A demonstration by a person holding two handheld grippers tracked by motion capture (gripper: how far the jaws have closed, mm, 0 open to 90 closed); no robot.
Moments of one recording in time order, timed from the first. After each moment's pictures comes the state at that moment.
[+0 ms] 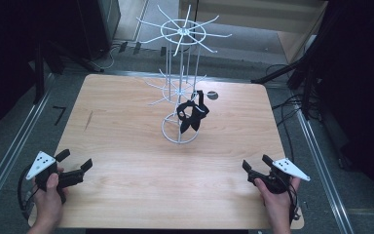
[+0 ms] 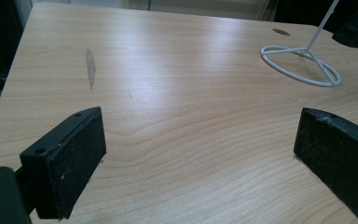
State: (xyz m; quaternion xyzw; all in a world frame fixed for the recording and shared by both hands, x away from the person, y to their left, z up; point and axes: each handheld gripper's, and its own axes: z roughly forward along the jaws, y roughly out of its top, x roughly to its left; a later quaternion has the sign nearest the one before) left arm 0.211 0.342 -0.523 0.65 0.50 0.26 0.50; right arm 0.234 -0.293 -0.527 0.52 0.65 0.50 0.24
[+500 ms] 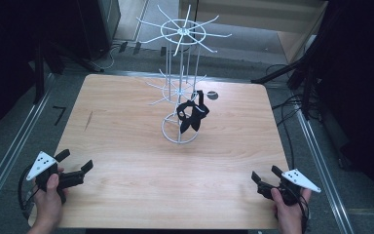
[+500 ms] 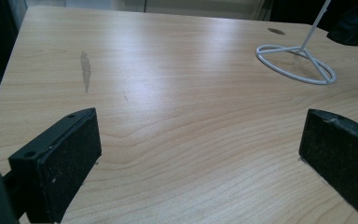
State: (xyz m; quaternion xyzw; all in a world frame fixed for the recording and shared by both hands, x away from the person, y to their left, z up) left arm 0.210 0.341 -0.523 0.66 0.49 0.27 0.50; right arm 0.209 -0.322 -0.540 0.53 0.66 0.47 0.24
